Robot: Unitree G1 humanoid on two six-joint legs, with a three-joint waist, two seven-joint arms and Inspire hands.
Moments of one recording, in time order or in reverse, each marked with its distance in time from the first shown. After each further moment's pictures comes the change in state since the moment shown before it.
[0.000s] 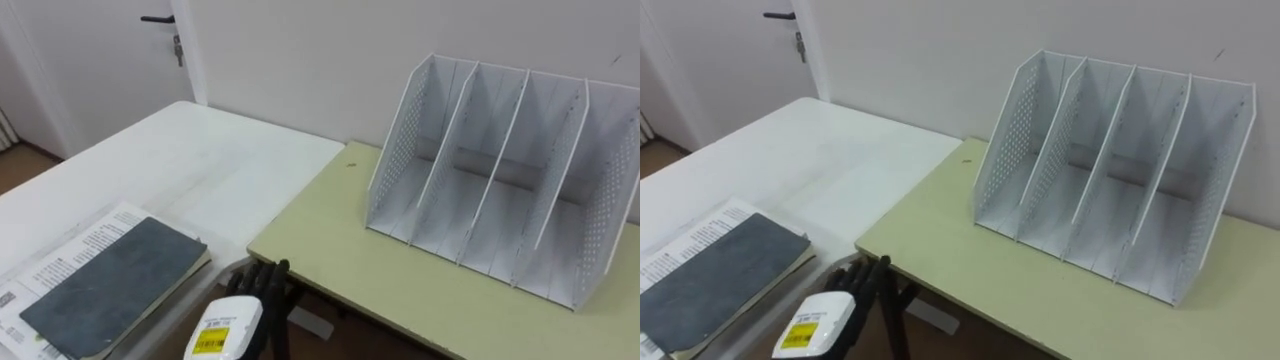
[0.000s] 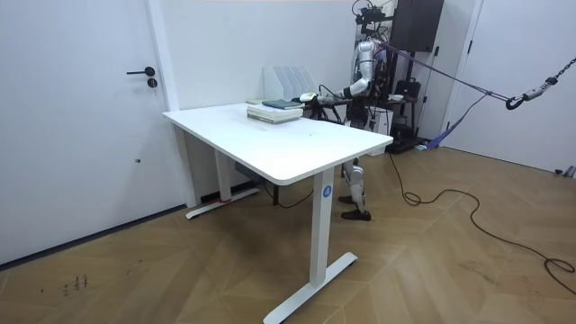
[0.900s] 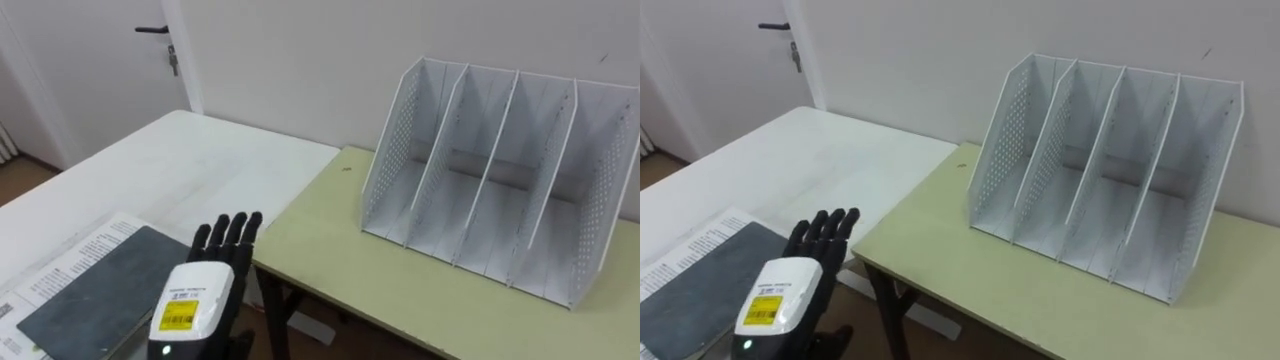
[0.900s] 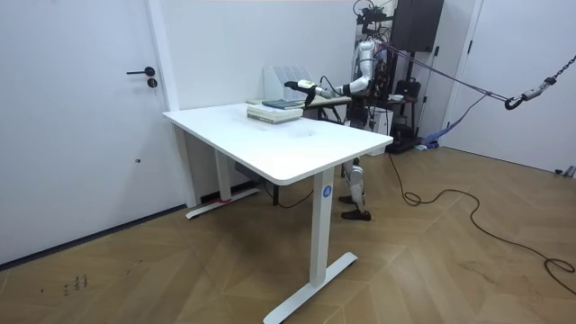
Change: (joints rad) left arm -0.002 0.035 0.114 -0.030 0.066 -0.011 0.154; right arm 0.029 -0.001 0.008 0.012 0.000 0.030 0.018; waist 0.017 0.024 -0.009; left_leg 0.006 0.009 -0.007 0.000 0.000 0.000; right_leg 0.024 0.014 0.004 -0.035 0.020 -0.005
